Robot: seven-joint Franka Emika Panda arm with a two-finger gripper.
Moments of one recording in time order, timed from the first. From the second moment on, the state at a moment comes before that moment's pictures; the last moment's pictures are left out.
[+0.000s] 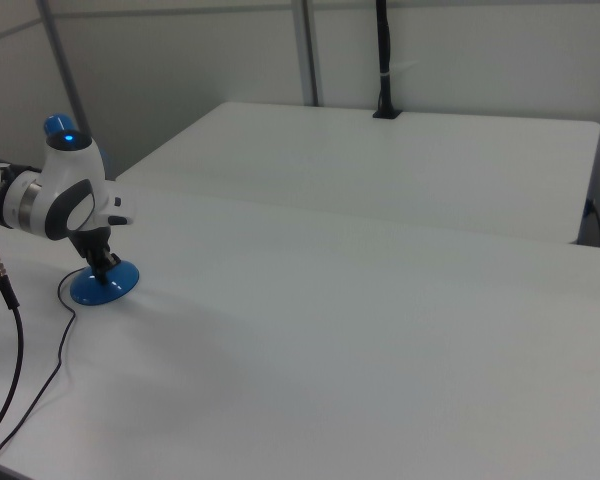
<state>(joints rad) 0.20 0.36 0.26 -1.92 0.27 2.51 0.36</state>
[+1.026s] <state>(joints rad) 0.20 0.36 0.26 -1.92 0.27 2.51 0.36</state>
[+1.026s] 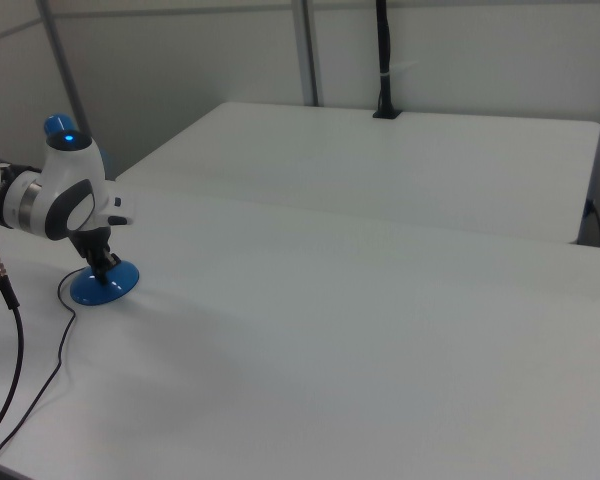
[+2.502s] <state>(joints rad) 0.20 0.36 0.26 -1.92 0.27 2.51 0.38</state>
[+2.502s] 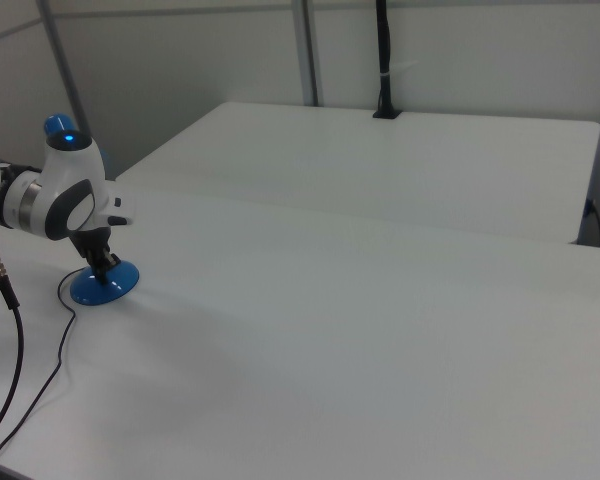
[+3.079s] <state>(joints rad) 0.20 0.36 0.26 -1.92 0.27 2.49 0.38</state>
